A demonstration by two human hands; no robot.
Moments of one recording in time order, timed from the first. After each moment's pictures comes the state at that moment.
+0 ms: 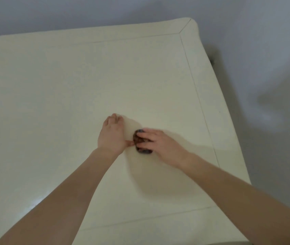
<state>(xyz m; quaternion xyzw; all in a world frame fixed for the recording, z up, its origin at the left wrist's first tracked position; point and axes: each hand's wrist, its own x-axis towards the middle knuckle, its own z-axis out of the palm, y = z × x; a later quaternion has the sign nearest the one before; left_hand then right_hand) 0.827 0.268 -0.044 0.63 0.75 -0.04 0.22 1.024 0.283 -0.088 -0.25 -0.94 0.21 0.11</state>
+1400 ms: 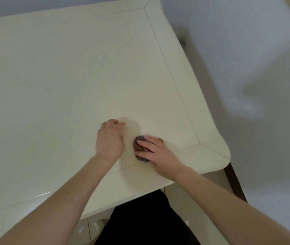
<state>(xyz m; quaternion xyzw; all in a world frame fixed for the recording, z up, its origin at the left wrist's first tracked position) 0.881 0.134 -0.051 0.71 0.68 0.06 0.18 1.089 0.094 -0.089 -0.38 -0.89 0.22 0.12</state>
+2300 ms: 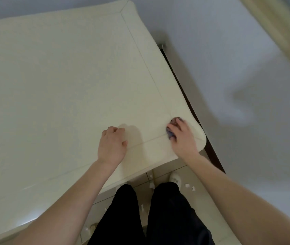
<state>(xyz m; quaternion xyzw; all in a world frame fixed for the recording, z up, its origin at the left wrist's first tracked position) 0.943 0.079 -0.043 0.70 0.67 0.05 0.24 1.198 0.070 -0.069 -0.71 -0.66 0.23 0.09</state>
